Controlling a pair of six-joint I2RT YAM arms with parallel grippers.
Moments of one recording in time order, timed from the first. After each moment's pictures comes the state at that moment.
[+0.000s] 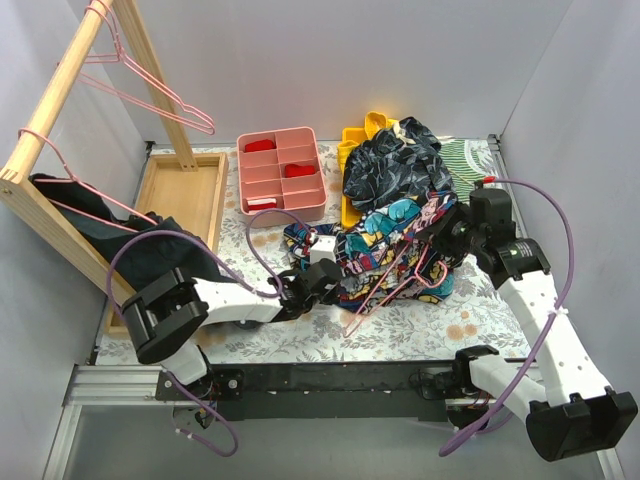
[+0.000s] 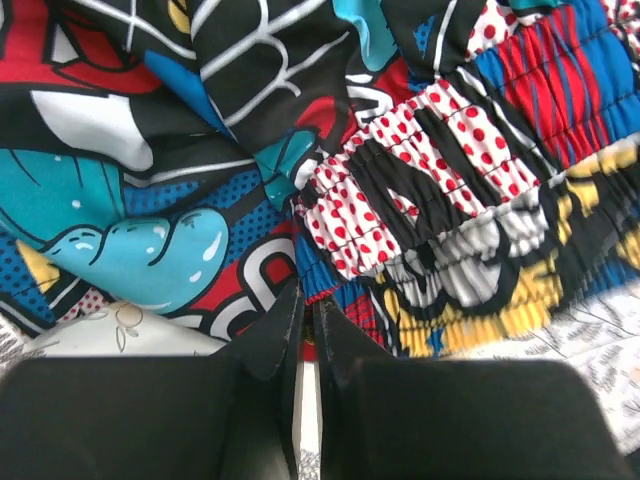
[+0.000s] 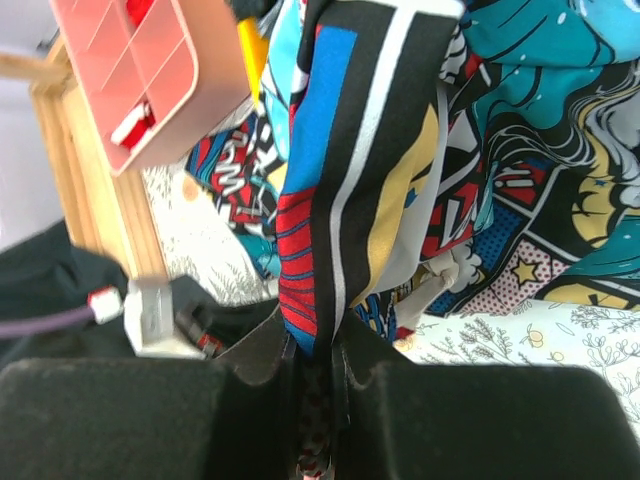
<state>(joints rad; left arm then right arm) -1.06 1.59 0.76 0.10 -0.38 -0.73 0.24 0.94 0.98 -0.70 -0.18 0.81</state>
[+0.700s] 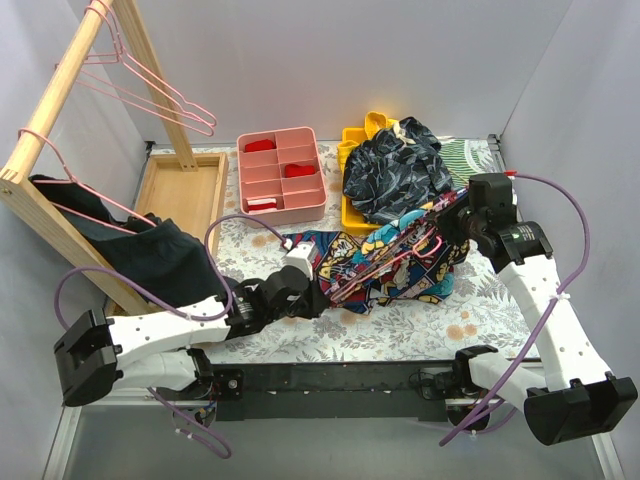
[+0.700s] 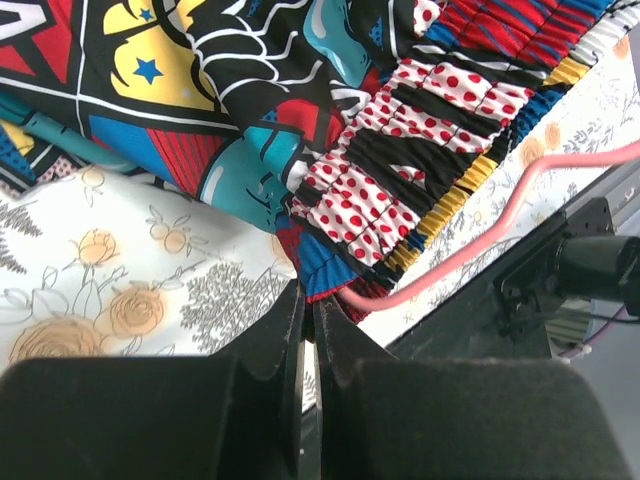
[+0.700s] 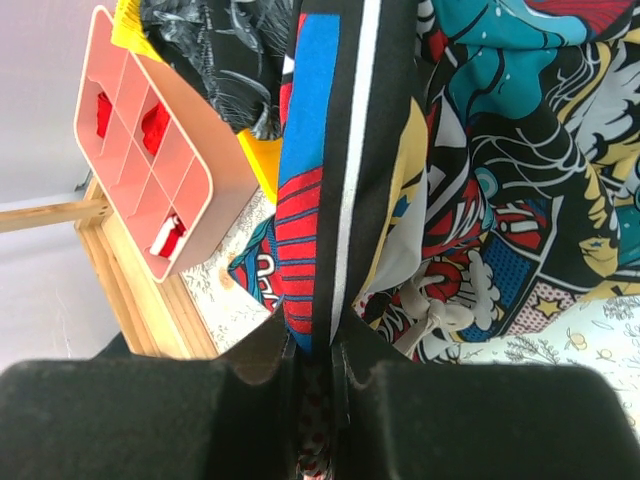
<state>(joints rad) -1.09 1.14 0.63 -0.10 -0.20 -0.78 0.24 1.04 1.14 -0.79 0.04 1.04</state>
